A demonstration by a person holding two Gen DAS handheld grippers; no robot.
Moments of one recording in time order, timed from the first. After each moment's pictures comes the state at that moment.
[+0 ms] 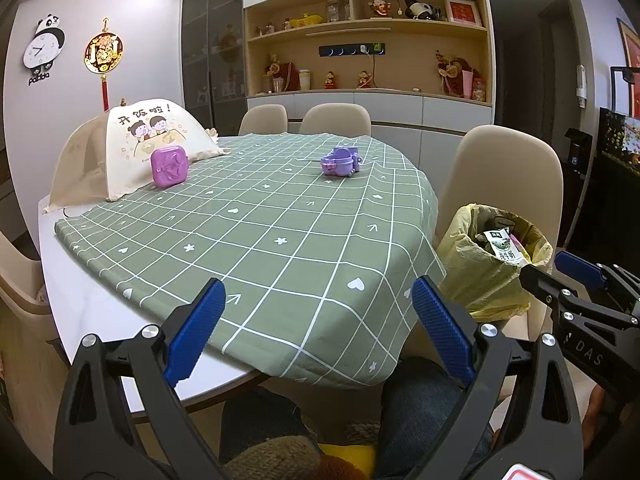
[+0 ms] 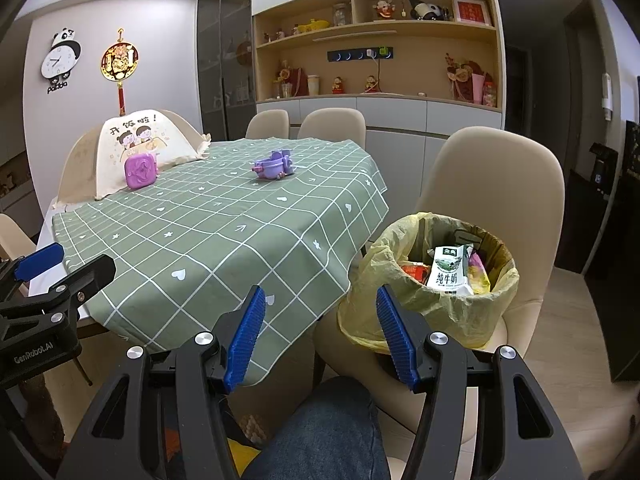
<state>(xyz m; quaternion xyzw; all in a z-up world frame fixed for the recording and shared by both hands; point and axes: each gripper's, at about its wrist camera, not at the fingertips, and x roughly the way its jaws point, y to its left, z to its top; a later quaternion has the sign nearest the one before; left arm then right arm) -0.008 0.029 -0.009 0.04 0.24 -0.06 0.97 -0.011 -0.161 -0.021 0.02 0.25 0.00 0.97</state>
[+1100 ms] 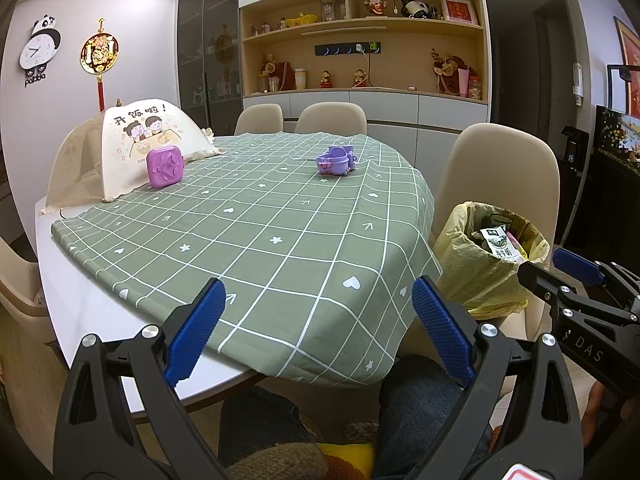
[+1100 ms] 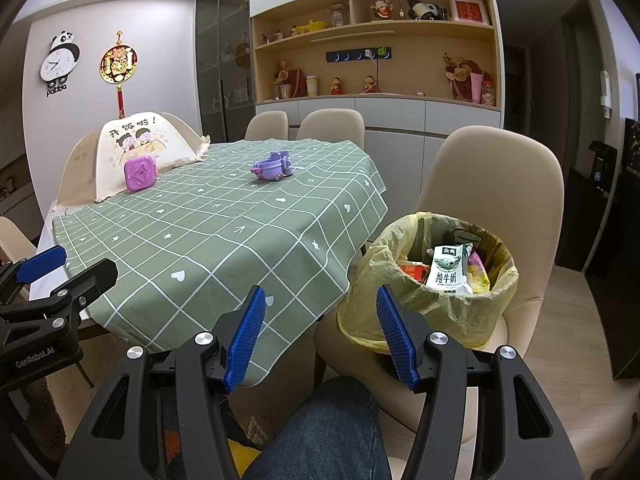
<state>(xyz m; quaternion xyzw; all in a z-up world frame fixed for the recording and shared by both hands) -0.008 0.027 -0.009 0.04 0.24 -0.06 0.97 -0.012 -0.159 -0.021 0.02 0.25 0.00 0.97</state>
